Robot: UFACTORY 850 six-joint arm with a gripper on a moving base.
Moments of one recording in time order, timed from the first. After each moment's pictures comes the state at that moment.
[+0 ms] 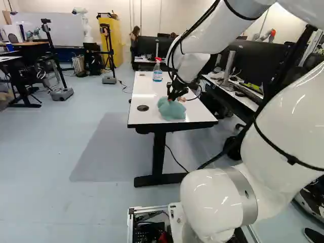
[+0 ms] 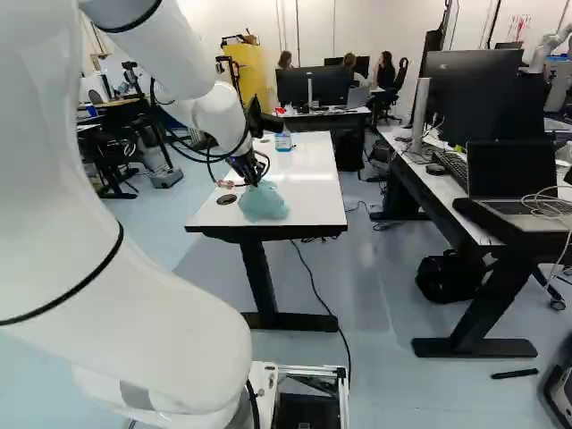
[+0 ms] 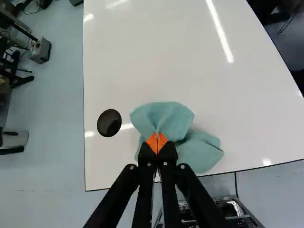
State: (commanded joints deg) arm 0.7 6.1 -43.4 17.8 -14.5 0.0
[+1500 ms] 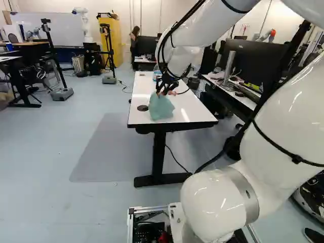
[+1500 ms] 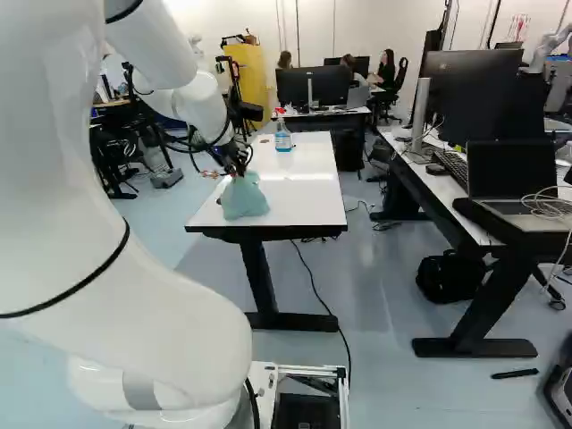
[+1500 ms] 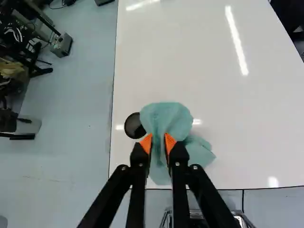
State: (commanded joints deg) arm 7.2 5.0 -47.6 17.8 -14.5 0.0
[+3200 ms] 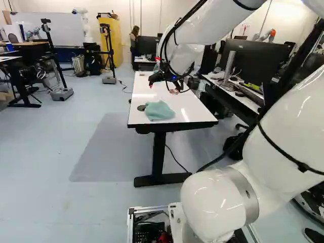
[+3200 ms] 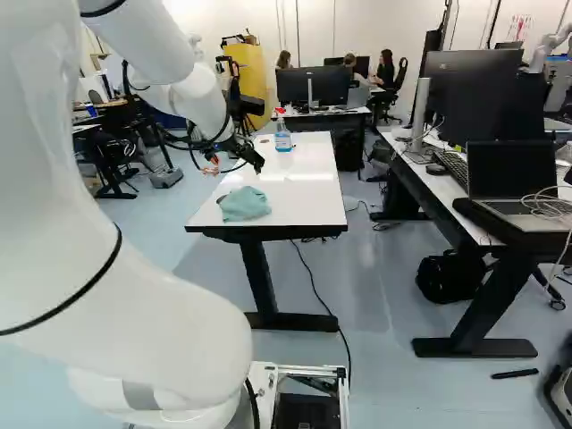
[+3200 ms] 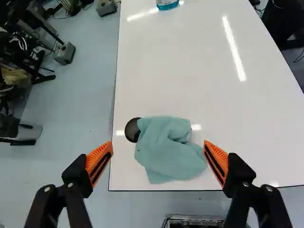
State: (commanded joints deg) arm 6.3 7.7 -46.2 17.3 -12.8 0.0
